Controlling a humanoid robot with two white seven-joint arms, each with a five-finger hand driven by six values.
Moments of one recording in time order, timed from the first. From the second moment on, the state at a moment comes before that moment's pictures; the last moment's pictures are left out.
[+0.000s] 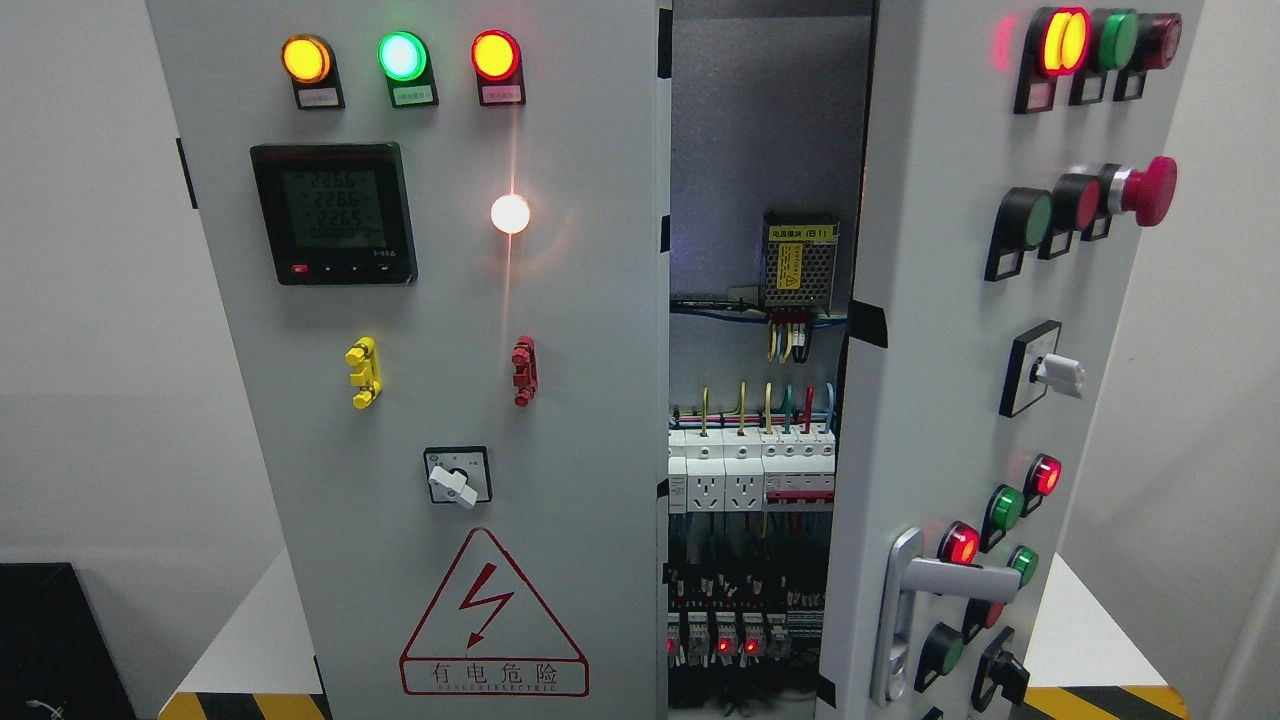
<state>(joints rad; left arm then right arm) 0.00 -0.11 -0.07 0.06 0.08 -0.10 0.06 0.05 0.12 0.06 -0.07 -0.15 0.11 0.21</state>
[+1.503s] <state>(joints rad) 0.34 0.02 -0.23 -0.81 0.10 -0.09 0.07 0.05 0.12 0.06 -0.07 -0.15 0.11 0.21</state>
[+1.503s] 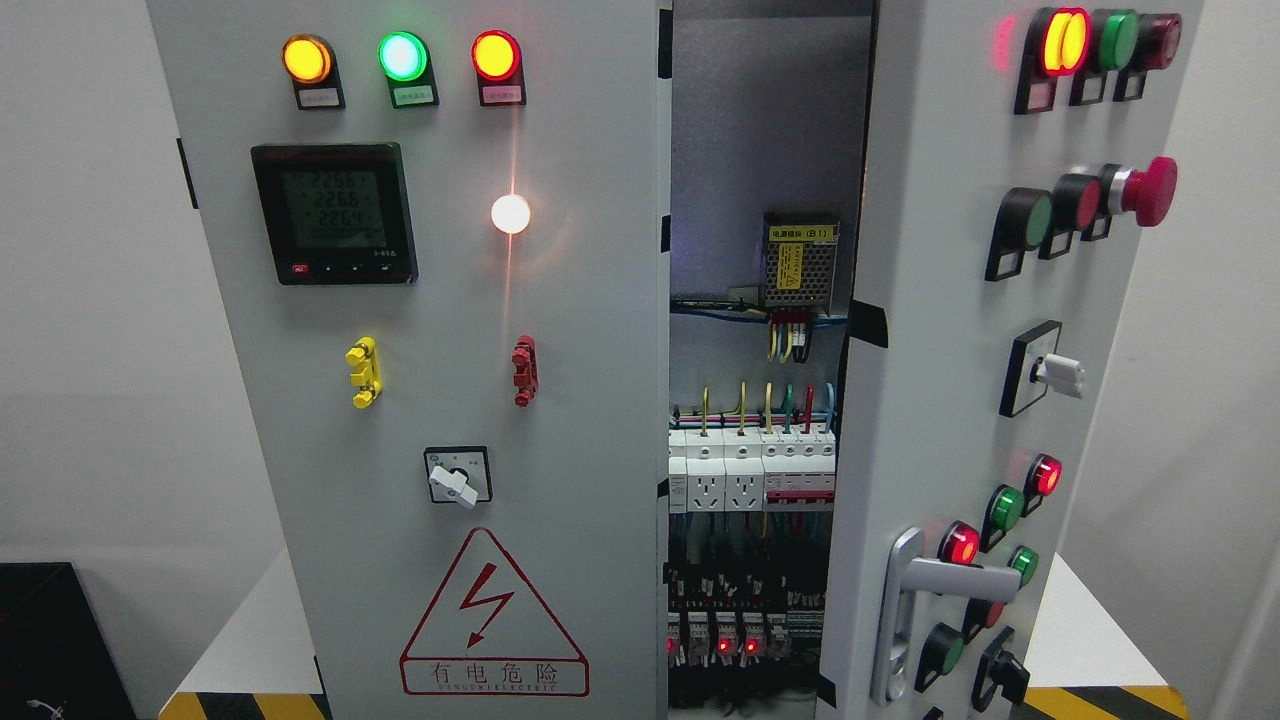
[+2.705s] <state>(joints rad) 0.23 0.41 -0.49 -1.83 0.36 -0.10 0.07 0.05 0.12 0.06 -0.07 -0.15 0.11 0.21</state>
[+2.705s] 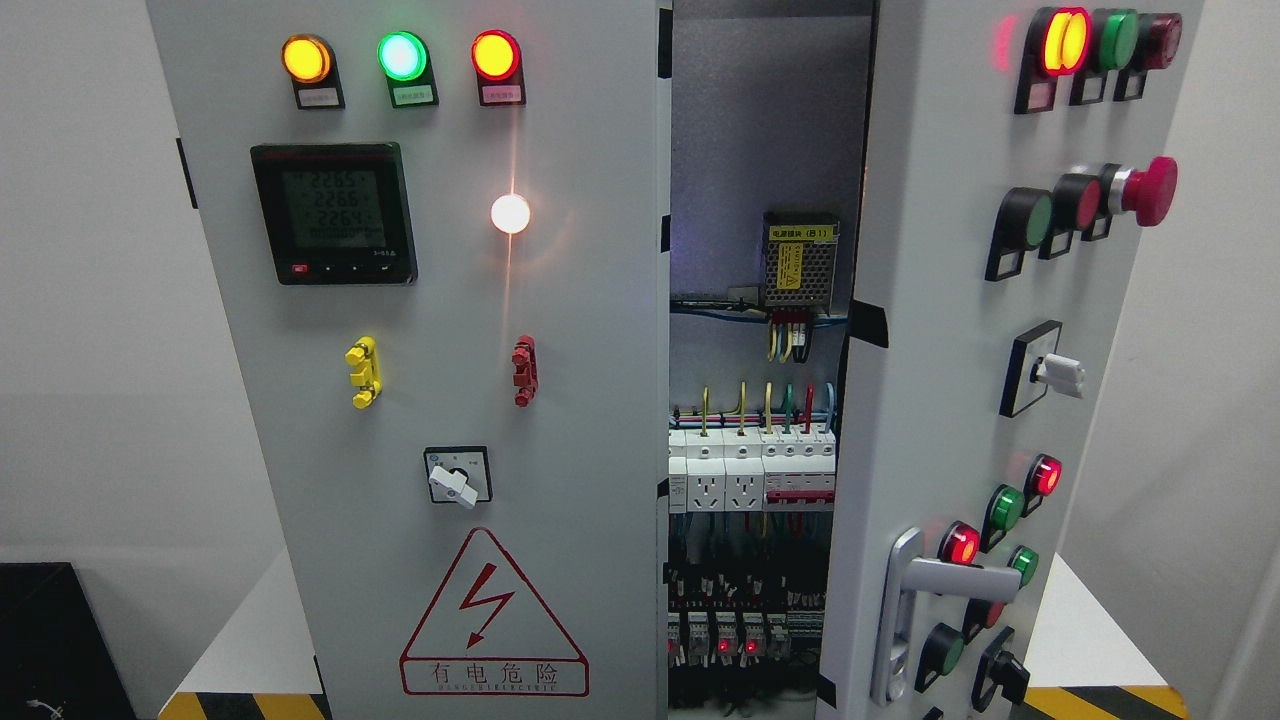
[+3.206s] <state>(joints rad) 0.01 0.52 -0.57 -1.98 0.52 -0.11 0.07 0.05 0.12 0.06 -0.07 -0.15 0.11 0.21</state>
